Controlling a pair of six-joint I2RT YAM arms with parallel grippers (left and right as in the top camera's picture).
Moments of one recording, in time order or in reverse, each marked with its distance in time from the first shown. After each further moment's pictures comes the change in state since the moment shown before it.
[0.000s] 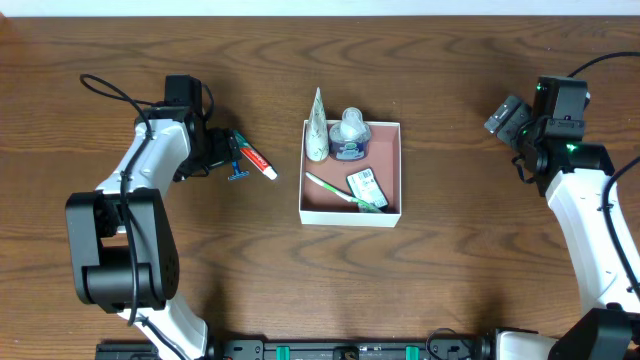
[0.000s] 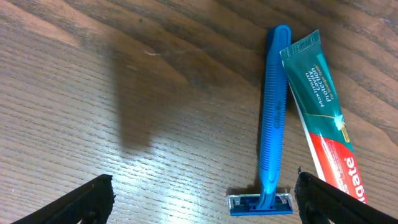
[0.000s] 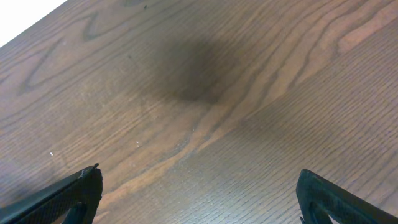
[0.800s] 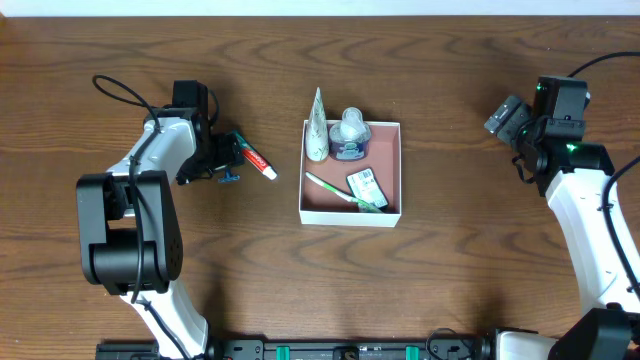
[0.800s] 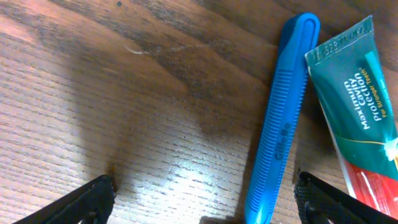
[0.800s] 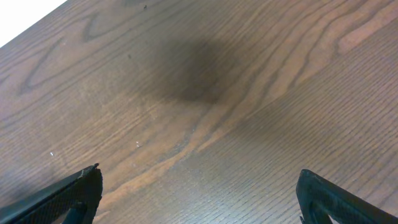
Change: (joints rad) left arm -0.004 0.090 0.006 0.029 -0.004 0.007; right arm 0.000 0.000 0.000 0.000 0.000 0.000
